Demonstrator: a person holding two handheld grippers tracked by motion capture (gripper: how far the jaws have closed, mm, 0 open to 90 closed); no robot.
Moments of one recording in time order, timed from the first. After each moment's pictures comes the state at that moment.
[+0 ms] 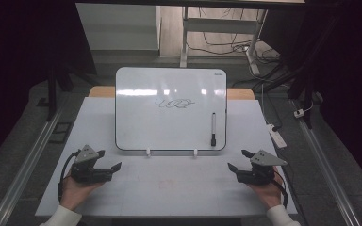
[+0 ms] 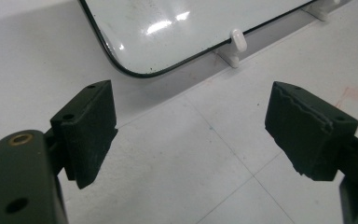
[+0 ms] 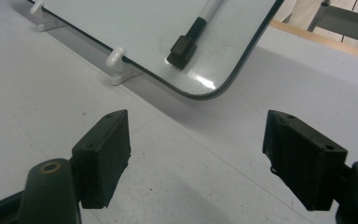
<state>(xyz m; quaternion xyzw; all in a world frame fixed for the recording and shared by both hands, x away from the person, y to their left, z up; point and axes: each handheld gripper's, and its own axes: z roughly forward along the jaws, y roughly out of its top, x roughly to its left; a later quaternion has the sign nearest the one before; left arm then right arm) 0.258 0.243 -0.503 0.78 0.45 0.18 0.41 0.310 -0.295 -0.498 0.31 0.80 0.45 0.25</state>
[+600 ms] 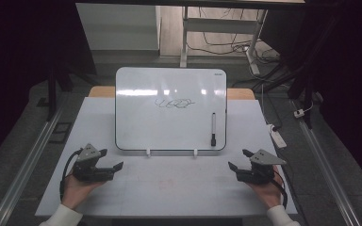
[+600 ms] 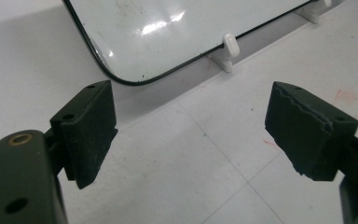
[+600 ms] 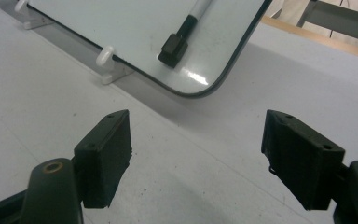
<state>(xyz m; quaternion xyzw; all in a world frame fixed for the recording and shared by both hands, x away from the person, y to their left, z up) 0.264 0.241 -0.501 0.78 0.44 0.17 0.41 0.310 -0.292 -0.495 0.32 0.80 0.44 0.26</state>
